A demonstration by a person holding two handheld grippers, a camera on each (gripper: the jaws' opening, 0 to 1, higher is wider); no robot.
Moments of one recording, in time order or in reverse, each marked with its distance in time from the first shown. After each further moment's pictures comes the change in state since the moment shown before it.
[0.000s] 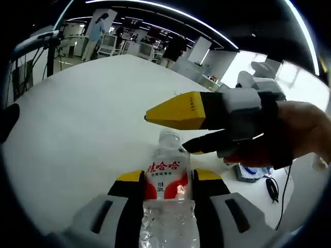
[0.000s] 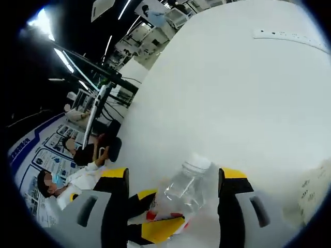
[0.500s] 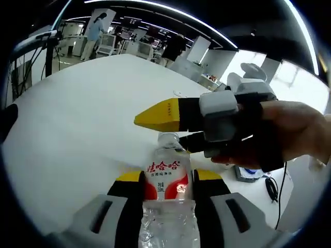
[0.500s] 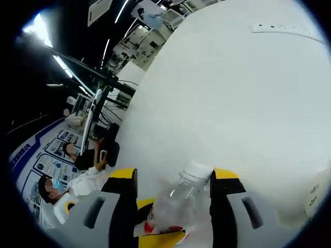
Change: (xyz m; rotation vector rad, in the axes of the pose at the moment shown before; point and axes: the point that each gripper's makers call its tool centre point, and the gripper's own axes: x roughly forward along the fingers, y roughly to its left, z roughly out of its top) left arm 0.003 -0.001 0.000 -0.004 0.005 -0.007; right arm 0.013 -0.006 0.006 0.026 -0.005 0.000
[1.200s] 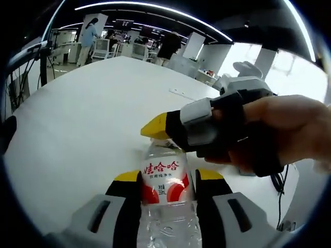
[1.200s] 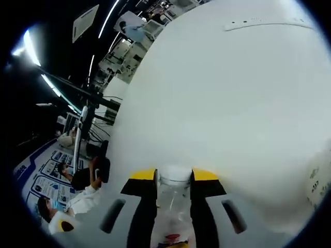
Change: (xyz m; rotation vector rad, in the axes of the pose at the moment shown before) left arm 0.005 -0.012 -0.007 0.092 0.017 0.007; right arm -0.002 -0.024 0.001 0.144 -0.134 -0.064
